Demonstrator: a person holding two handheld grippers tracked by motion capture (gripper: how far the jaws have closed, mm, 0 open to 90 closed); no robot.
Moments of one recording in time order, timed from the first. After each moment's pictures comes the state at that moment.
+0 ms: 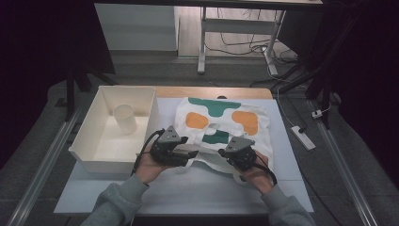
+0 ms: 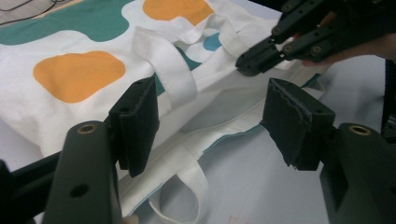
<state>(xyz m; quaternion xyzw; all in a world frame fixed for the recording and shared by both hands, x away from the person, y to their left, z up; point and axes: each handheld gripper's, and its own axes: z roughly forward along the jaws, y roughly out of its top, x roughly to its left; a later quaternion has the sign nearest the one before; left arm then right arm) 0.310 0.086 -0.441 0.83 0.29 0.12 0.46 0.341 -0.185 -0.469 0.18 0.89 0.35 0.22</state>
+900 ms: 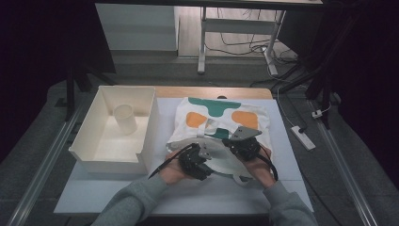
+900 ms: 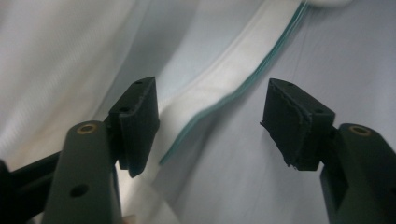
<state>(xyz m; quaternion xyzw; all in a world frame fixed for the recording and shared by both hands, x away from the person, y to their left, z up) 0.333 0.011 -0.505 0.93 0.19 0.11 0.29 0.364 -0.194 -0.458 0.21 0.87 0.38 0.23</state>
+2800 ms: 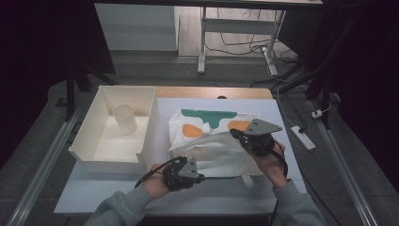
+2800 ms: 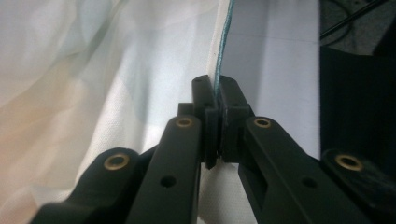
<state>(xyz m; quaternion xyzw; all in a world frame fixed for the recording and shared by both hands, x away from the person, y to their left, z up) 0.269 0.048 -0.470 0.92 0.10 0.10 0.35 0.345 -0.212 -0.400 0.20 0.84 0.42 0.27</state>
